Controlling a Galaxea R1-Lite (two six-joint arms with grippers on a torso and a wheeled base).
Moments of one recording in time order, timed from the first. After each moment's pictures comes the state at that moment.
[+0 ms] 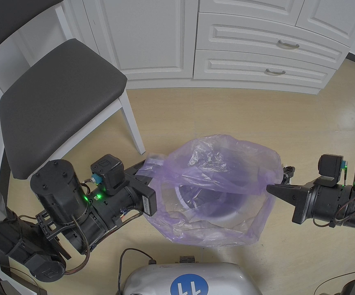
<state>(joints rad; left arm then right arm) -0.73 1.78 -0.44 -1.39 0.11 0.07 0.69 1.31 -0.57 -0.43 -0.05 0.36</state>
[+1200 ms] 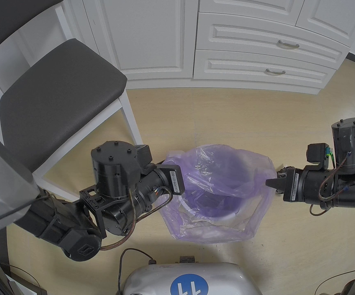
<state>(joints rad) -0.74 1.93 -0.76 -1.04 0.21 -0.33 0.58 1.43 -0.76 -0.18 -0.04 0.49</state>
